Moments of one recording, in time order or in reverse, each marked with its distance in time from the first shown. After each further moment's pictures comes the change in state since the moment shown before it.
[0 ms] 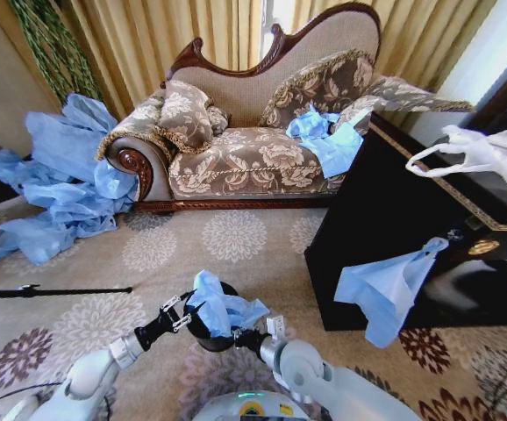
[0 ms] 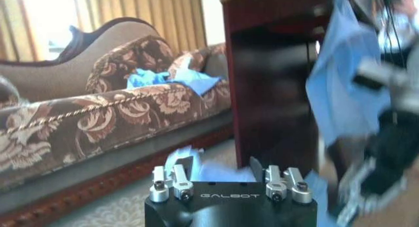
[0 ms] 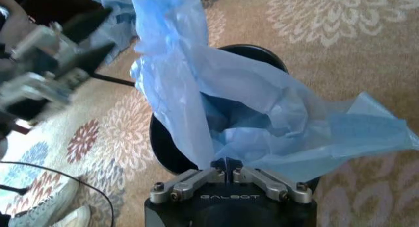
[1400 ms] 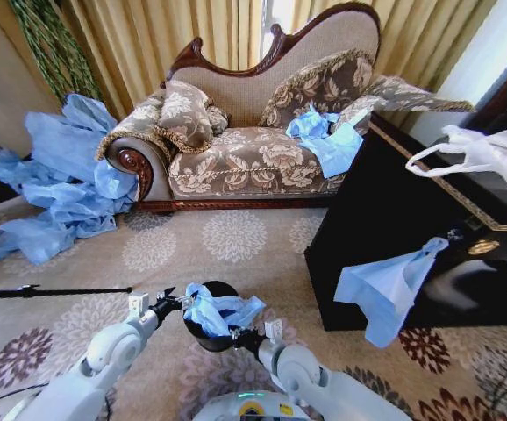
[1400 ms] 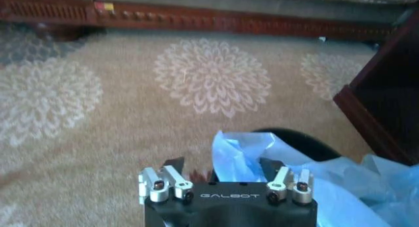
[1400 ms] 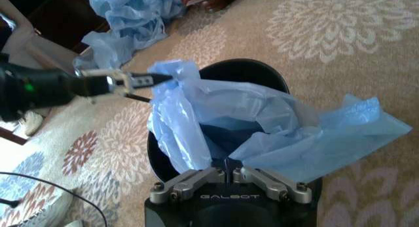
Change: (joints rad) left arm -0.123 0.084 0.140 -0.192 -0.343 0.932 -0.785; right arm -0.037 0.025 0.033 -0.019 -0.092 0.042 -0.050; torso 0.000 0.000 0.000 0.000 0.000
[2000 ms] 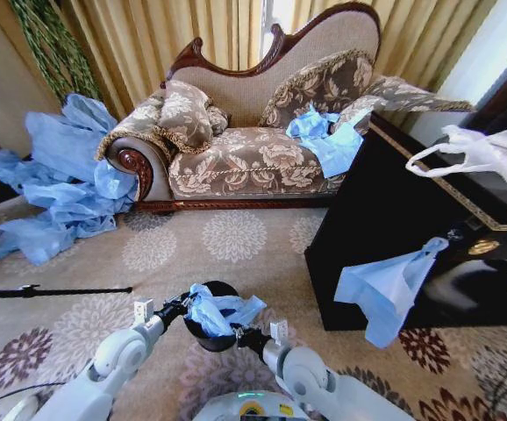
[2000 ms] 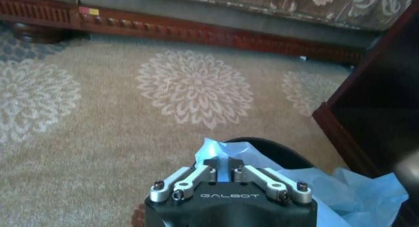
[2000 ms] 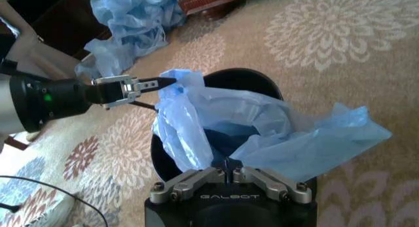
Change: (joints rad) left arm 0.013 -0.041 0.014 0.001 0.006 -0.087 0.054; right arm -0.052 -0.036 0.040 0.065 -0.022 0.006 -0.001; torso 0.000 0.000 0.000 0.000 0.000
